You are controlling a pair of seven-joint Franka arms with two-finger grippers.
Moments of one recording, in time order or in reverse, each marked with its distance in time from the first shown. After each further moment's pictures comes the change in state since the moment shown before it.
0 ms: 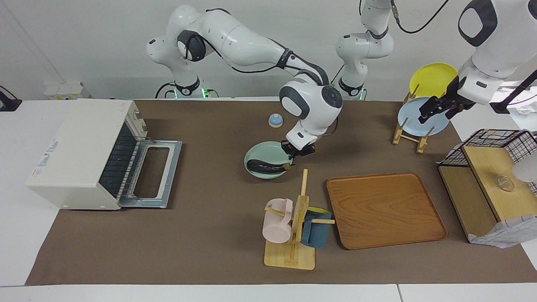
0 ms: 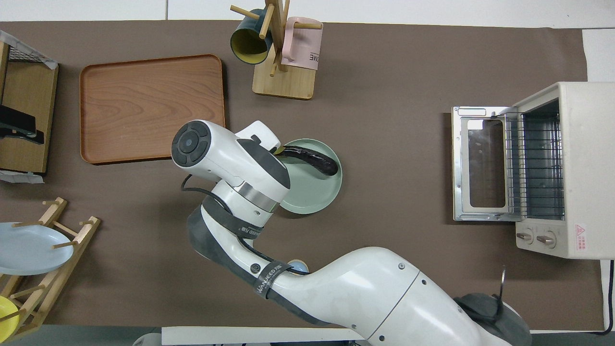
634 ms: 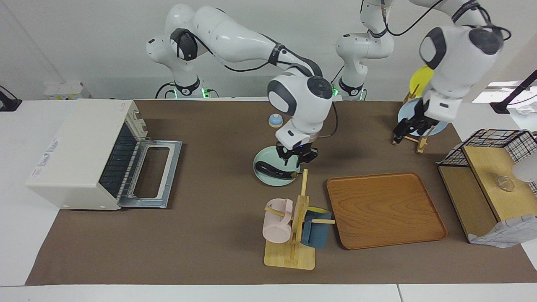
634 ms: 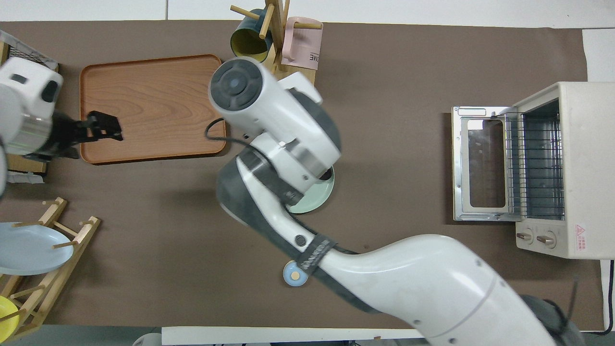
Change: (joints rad) left arm -0.247 -0.052 -0.033 -0.385 -0.005 0.473 -0.526; right arm -0.230 -0.199 -0.008 -0.009 0.006 -0.148 -0.162
